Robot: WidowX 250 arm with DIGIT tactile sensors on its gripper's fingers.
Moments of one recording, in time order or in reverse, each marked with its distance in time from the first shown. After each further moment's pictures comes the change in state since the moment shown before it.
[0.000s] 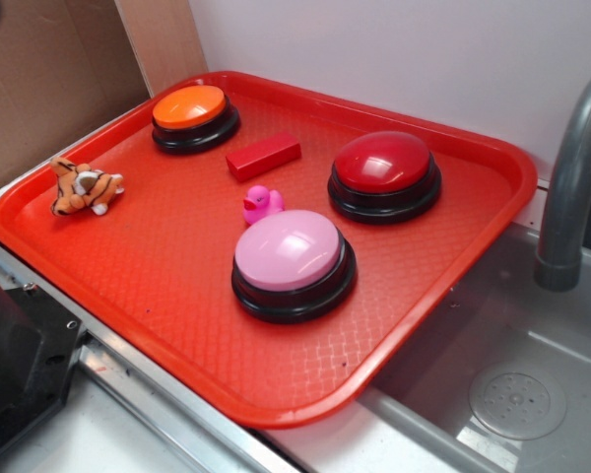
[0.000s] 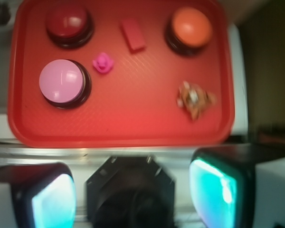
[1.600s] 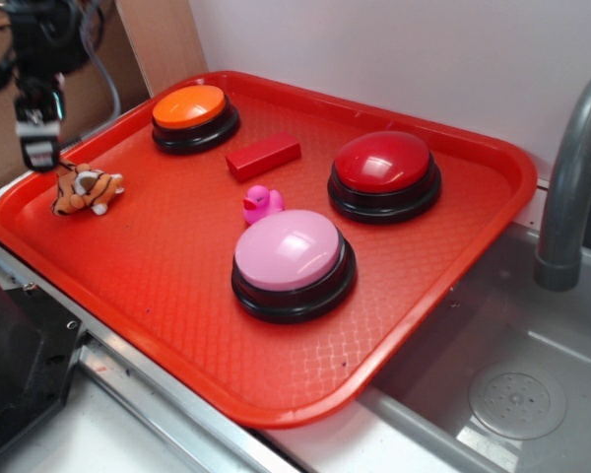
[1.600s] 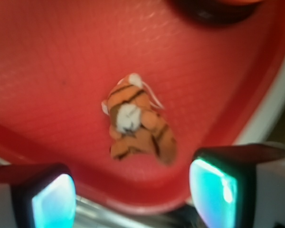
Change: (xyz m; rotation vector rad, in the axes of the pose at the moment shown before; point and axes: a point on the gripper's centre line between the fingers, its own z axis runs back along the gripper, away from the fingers) arm 0.018 0.107 -0.159 0.038 0.251 -0.495
